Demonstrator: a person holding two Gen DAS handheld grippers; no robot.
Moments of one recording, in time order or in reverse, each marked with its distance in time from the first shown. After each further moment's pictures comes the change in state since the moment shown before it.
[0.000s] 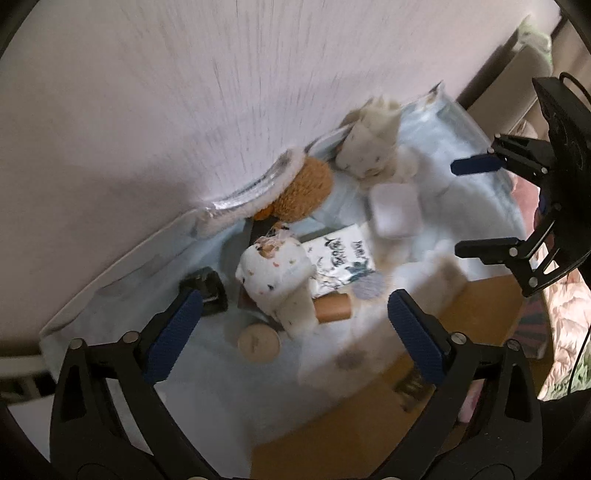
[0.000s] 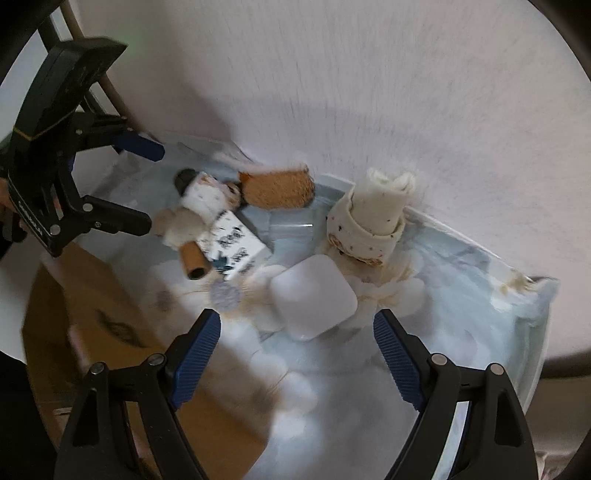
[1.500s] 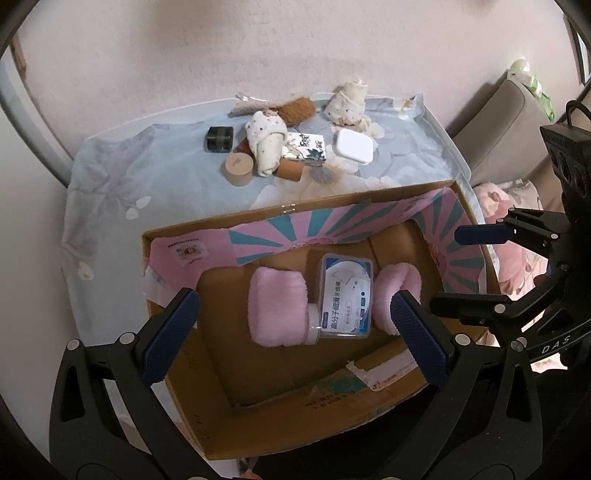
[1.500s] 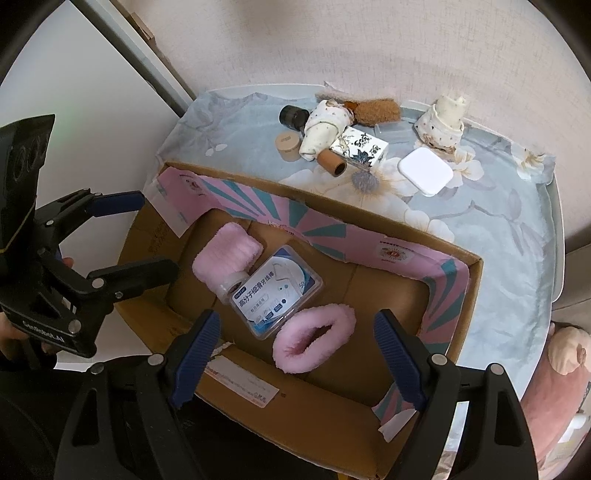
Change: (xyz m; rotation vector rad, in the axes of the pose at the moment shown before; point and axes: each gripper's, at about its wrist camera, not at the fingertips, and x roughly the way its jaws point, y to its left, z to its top) left arm -0.102 -0.073 -0.183 -0.311 -0.166 0.035; right arm -0.079 0.150 -0.074 0.155 0.136 0.048
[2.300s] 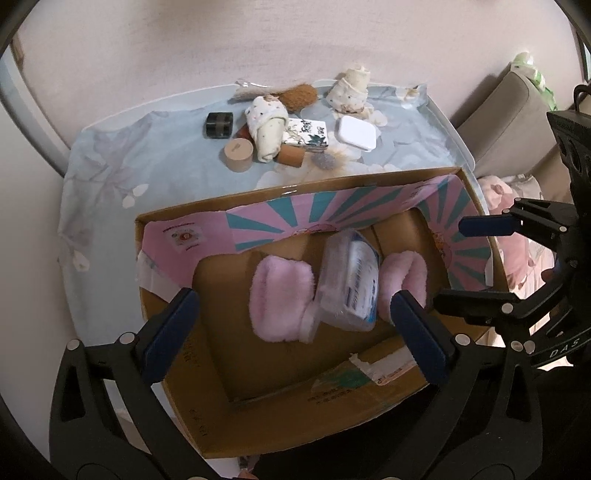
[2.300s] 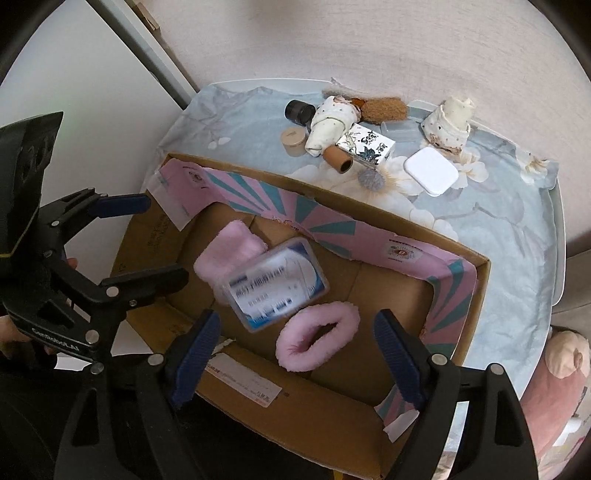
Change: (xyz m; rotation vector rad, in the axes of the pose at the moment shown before) left arm 0.015 -0.002 -0.007 -0.003 0.031 0.002; right arm 0.005 0.006 -0.001 -0.039 0.024 -0.003
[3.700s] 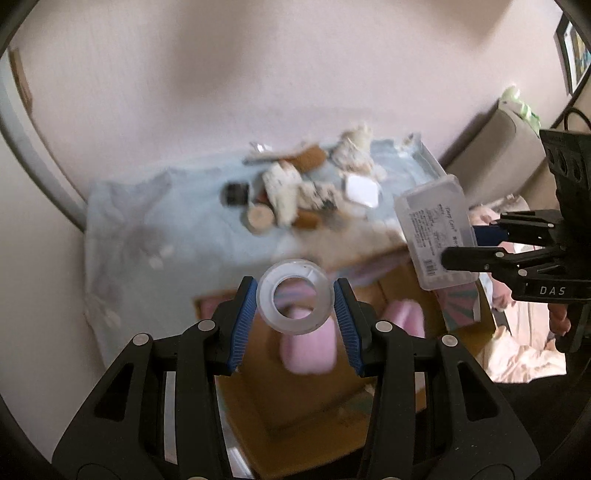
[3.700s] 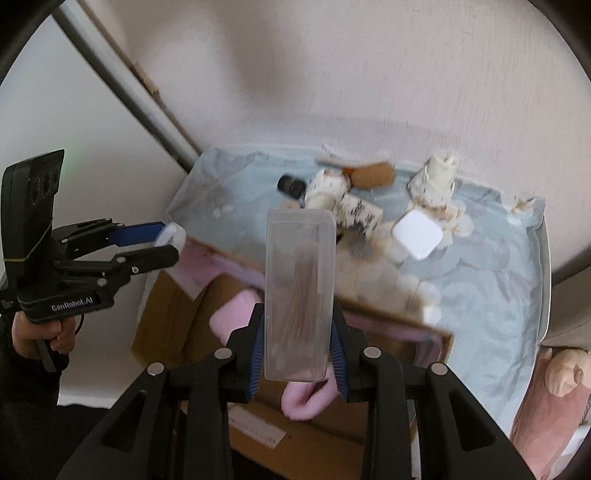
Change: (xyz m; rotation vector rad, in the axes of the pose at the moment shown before) left arm -0.038 0.031 0.033 0.026 -0.110 -0.031; right arm -0.036 -0.011 0.037 -0.009 -0.139 0.037
